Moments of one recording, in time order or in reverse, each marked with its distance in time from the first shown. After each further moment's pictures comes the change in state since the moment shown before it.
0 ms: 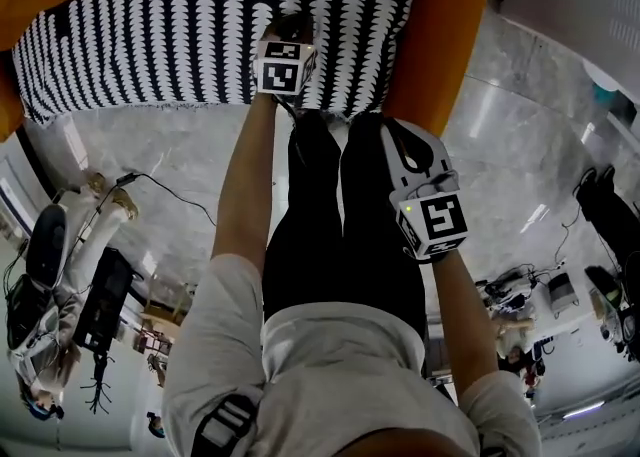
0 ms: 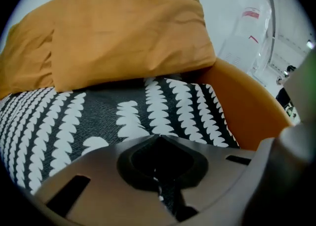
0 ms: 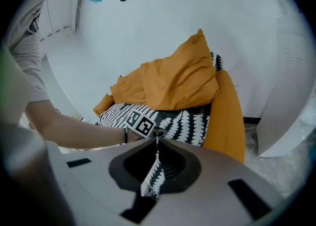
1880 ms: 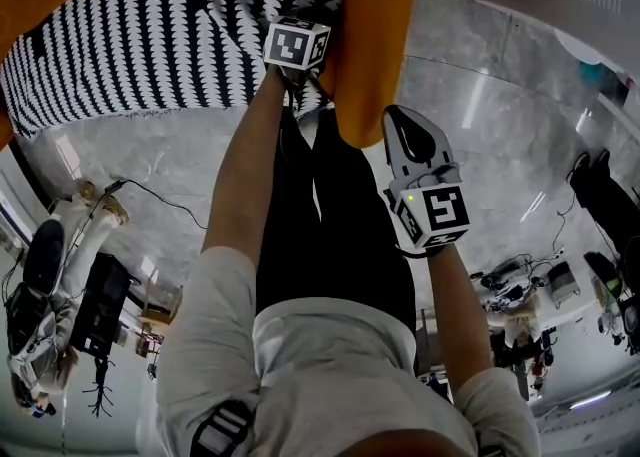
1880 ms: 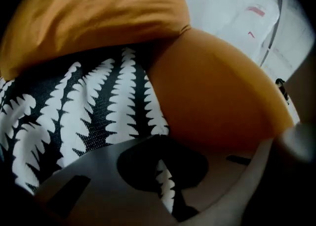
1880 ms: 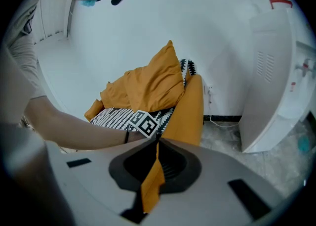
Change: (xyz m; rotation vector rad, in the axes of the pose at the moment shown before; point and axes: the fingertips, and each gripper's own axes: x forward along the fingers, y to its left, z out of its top) left arm 0.087 -0.167 0.014 -0.033 0.158 -0.222; right arm -0.073 -0.114 -0.024 0.071 -0.045 -0.086
